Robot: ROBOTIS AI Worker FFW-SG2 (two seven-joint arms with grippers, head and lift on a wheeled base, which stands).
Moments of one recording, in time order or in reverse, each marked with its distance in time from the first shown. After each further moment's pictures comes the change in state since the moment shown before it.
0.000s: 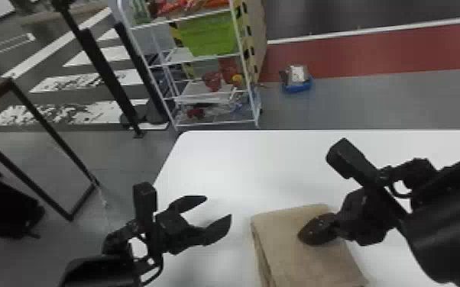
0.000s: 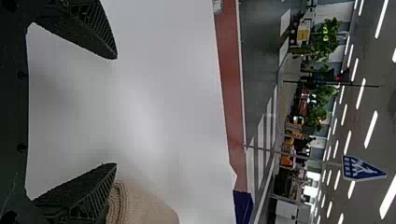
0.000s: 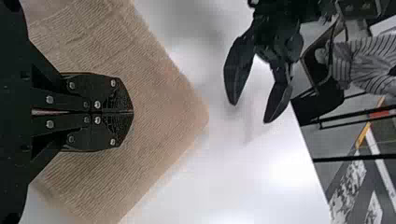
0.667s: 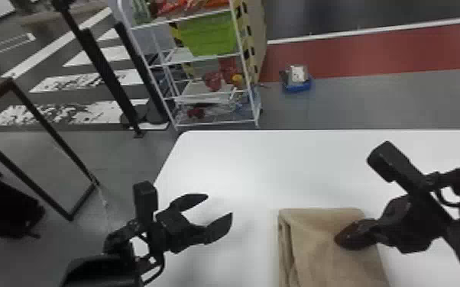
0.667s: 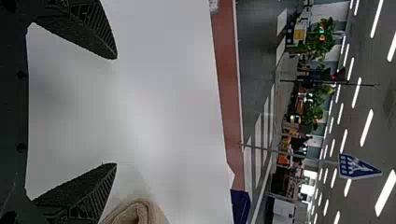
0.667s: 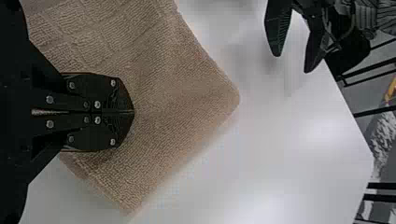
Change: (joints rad) left arm -0.002 0.000 -0.004 0.003 0.014 -0.015 0.011; right arm 0.050 -0.093 -0.070 -0.092 -0.003 0.103 -0.017
